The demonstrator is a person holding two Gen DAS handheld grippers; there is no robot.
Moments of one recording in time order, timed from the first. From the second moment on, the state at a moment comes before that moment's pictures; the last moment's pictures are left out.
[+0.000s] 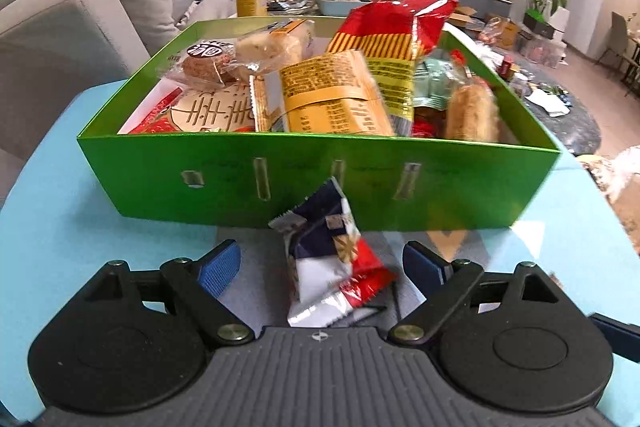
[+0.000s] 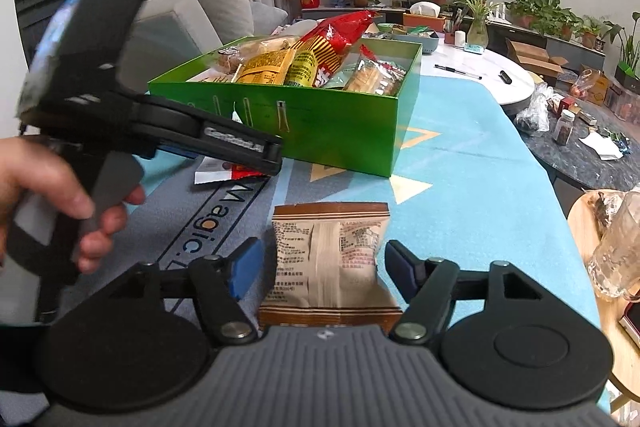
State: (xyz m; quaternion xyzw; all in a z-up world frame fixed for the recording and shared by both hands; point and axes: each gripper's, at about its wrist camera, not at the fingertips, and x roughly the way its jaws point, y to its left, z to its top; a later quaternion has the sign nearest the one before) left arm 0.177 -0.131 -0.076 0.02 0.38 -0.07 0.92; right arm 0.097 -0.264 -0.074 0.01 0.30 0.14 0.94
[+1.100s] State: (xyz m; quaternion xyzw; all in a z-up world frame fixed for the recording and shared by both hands) left arm 0.090 -0.076 -0.069 0.06 0.36 -0.18 0.92; right arm 0.077 -0.239 -0.045 0.06 0.29 0.12 0.95
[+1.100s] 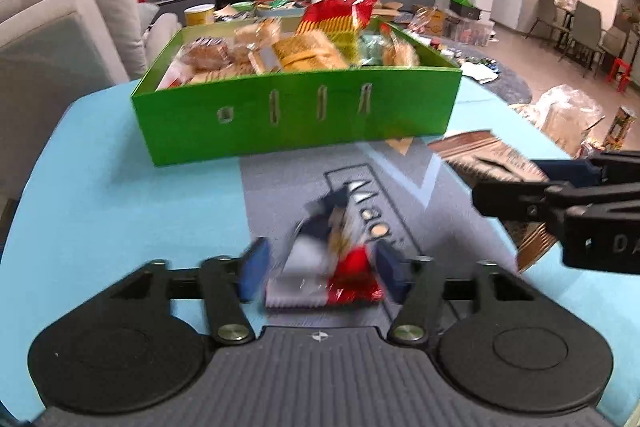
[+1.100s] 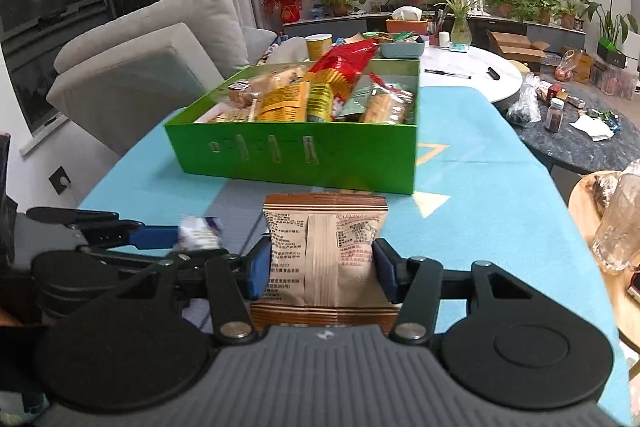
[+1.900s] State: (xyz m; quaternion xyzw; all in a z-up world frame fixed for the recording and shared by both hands) left arm 0.083 -0.074 -0.061 0.06 0.33 -0.19 0.92; right arm 0.070 -0.233 -0.038 0.08 0.29 0.11 0.95
